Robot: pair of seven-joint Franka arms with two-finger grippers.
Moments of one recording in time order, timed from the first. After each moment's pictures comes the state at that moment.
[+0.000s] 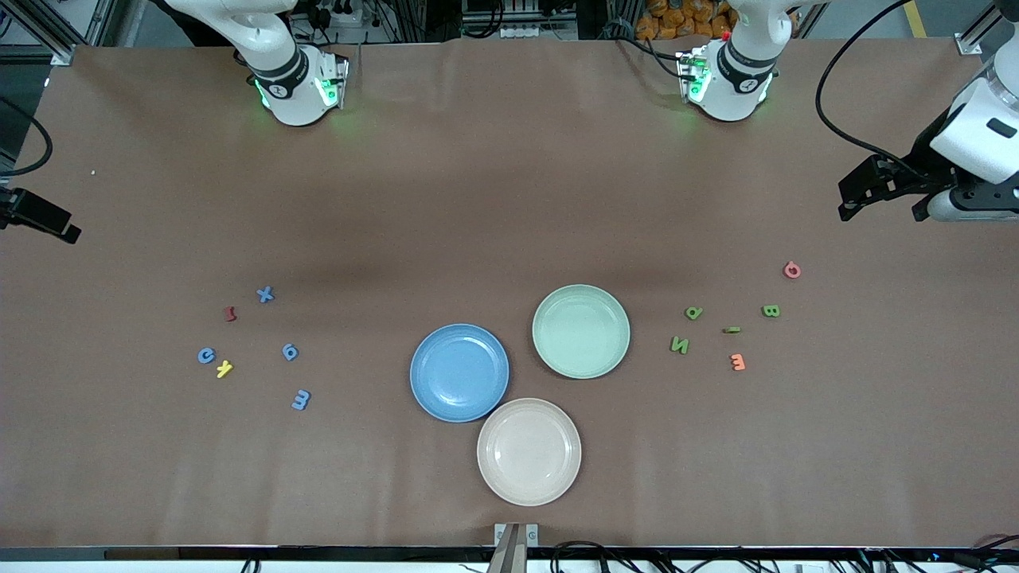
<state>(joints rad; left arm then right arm) 0.12 -0.05 -0.24 -1.63 0.00 1.67 -0.11 0.00 0.08 -0.10 -1.44 -0.02 1.53 0.12</state>
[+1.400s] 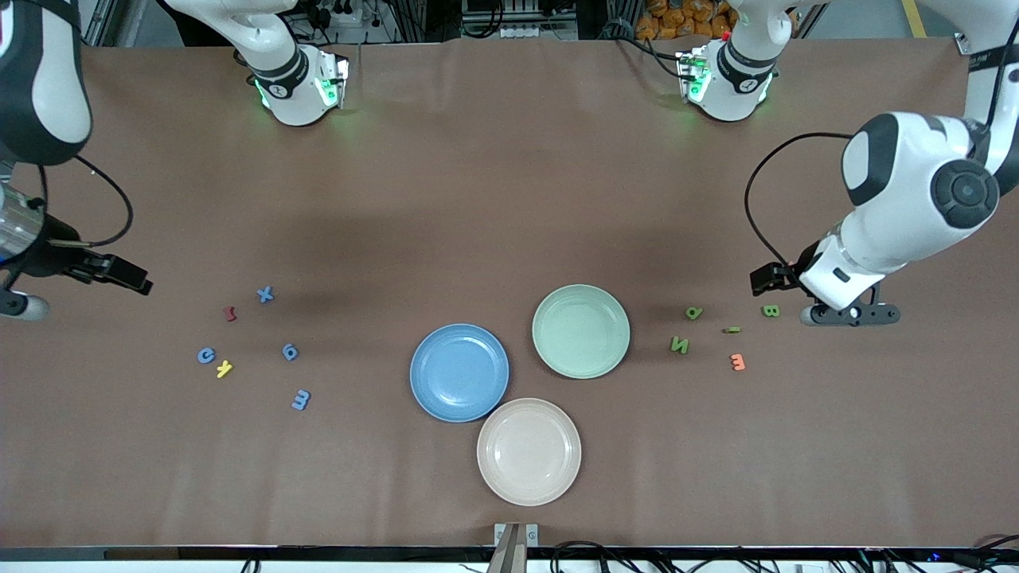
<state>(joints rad) 0.11 0.19 -0.25 -1.92 -0.01 2.08 -0.13 0.01 0.12 -0.10 -1.73 0.03 1.87 0.12</state>
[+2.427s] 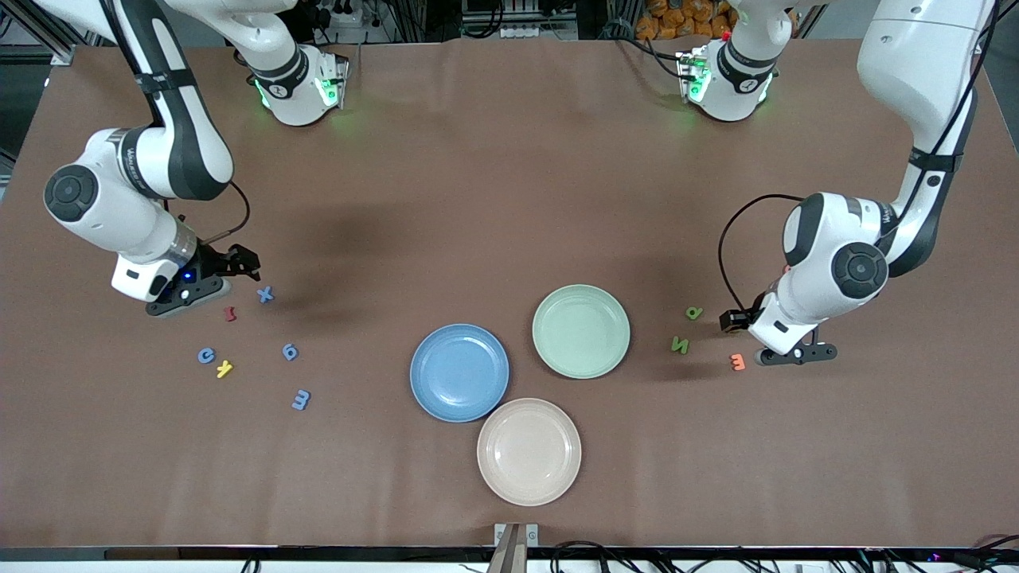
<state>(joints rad) 0.08 0.46 -0.25 -1.92 0.14 2.31 -0.32 0.02 0.12 -0.02 -2.23 0.06 2.35 -0.48</state>
